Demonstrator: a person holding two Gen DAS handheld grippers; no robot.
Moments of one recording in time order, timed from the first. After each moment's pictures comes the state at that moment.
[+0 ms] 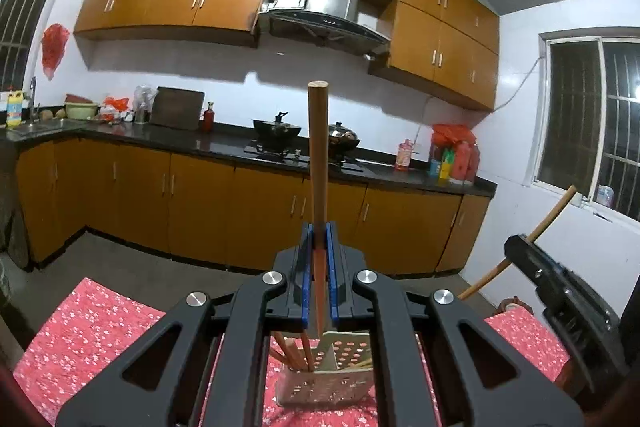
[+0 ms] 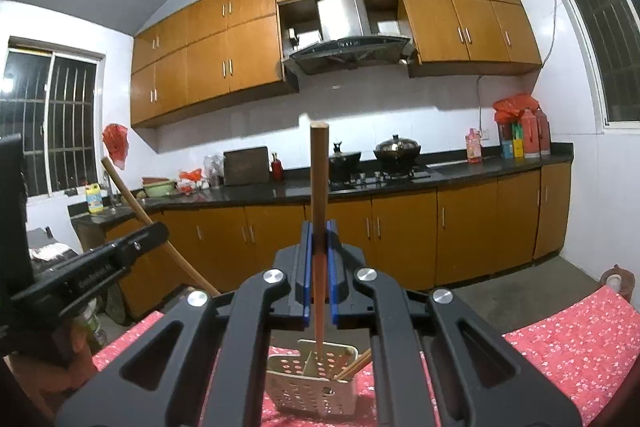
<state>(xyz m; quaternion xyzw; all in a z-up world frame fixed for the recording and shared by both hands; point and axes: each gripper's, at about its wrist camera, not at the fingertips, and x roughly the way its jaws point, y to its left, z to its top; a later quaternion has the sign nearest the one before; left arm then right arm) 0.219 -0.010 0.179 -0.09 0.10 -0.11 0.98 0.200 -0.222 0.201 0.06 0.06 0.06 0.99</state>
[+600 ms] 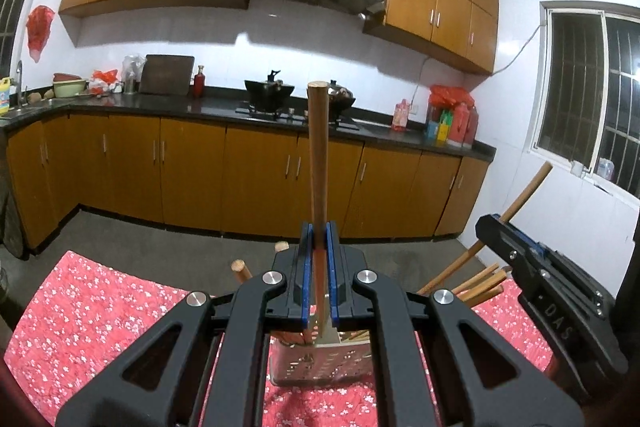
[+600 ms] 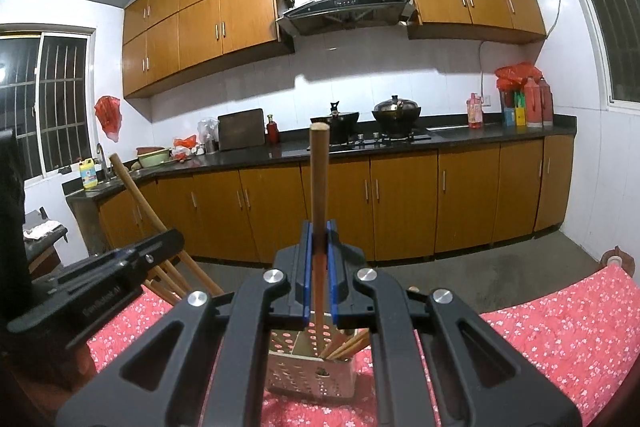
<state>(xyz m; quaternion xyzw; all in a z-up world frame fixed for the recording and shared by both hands) 0.247 -0.025 0.134 -0.07 0.17 -0.13 0.97 0.243 -0.210 0.164 0.06 0.12 0.06 0.99</state>
